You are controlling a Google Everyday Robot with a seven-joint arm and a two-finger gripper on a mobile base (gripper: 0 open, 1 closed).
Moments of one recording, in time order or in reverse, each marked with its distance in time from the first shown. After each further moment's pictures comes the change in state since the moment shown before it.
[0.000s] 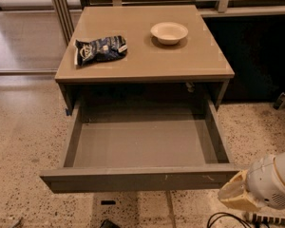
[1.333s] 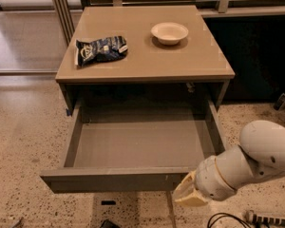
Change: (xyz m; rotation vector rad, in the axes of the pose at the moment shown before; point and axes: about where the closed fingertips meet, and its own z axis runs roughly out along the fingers) arm -0.062 0.010 0.103 -0.182 -0.097 -0.161
